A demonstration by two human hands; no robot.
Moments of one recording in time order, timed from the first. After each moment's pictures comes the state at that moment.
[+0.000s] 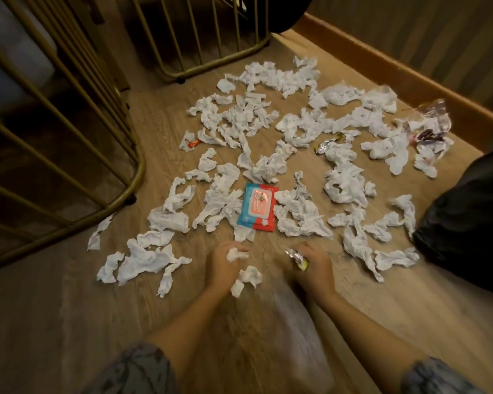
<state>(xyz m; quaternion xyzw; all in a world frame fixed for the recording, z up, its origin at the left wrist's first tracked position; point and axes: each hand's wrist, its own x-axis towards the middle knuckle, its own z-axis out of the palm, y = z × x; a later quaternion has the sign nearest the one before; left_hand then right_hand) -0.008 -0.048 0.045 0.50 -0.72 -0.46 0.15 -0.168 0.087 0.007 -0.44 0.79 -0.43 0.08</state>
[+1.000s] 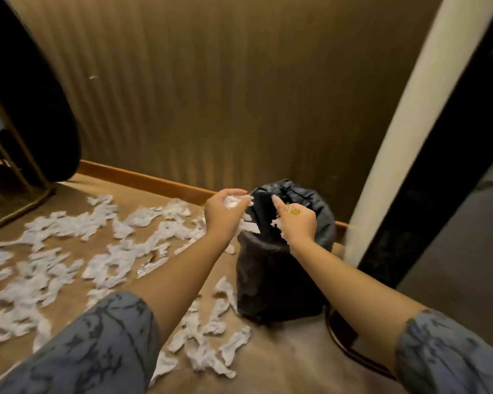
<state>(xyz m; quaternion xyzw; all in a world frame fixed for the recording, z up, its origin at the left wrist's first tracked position) -0.398 0.111 0.307 0.11 -0.75 -0.62 0.21 -0.423 0.252 0.291 0.12 0.78 -0.61 -0.09</state>
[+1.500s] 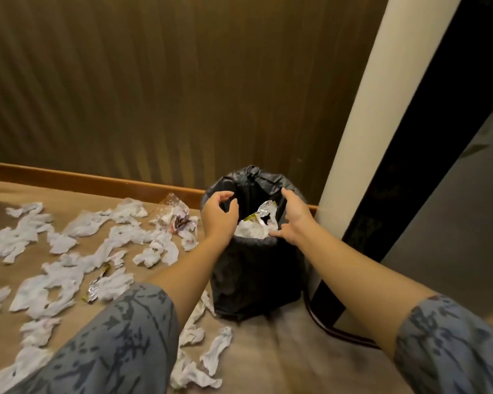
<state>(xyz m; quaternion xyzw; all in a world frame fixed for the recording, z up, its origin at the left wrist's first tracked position) -0.460 0.134 0.227 0.06 -0.79 -0.59 0.17 -0.454 0.284 0.272 0.25 0.55 -0.80 0.08</state>
